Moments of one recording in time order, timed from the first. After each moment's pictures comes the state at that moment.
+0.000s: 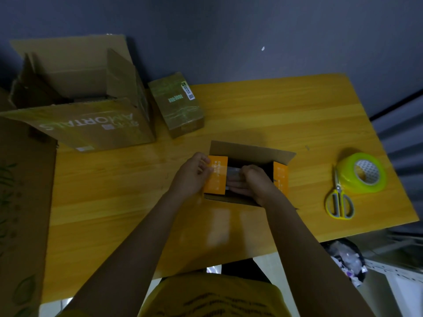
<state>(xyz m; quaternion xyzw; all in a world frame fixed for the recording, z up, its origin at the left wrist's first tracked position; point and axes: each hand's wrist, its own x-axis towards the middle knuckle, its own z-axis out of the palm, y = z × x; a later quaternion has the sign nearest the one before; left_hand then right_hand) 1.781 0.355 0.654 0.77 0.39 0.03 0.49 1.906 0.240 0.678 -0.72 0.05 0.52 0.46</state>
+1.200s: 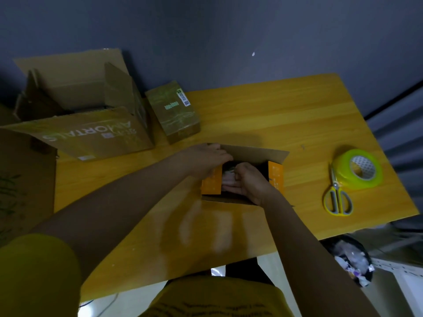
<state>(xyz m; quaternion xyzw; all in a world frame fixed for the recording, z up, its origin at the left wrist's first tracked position) 1.839 0.387 0.709 0.96 -0.04 -0.25 0.09 1.907 0.235 0.680 -0.66 0.00 0.56 0.51</state>
